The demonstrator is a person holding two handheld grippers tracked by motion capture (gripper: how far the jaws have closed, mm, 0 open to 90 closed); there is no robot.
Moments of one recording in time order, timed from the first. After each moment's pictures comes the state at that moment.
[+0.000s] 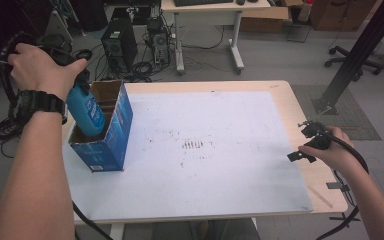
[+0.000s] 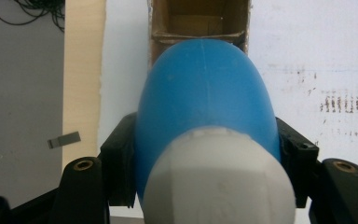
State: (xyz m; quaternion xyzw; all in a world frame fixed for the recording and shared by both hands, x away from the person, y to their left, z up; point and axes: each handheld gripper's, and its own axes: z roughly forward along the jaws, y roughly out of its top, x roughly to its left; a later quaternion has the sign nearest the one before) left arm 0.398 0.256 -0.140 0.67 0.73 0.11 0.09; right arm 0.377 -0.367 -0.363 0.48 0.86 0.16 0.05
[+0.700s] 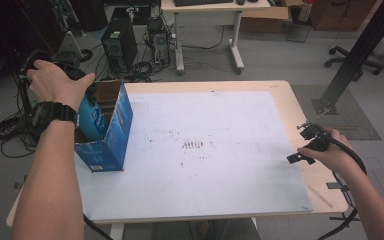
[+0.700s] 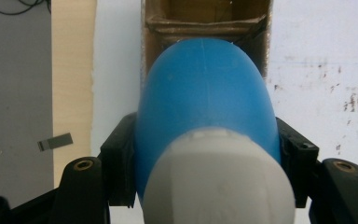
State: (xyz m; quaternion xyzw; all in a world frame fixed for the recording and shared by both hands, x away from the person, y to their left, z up) left arm 0.413 0.258 -0.184 0.67 0.73 0.10 0.07; right arm 0.379 -0.368 -0.374 0.49 0.86 0.15 0.04
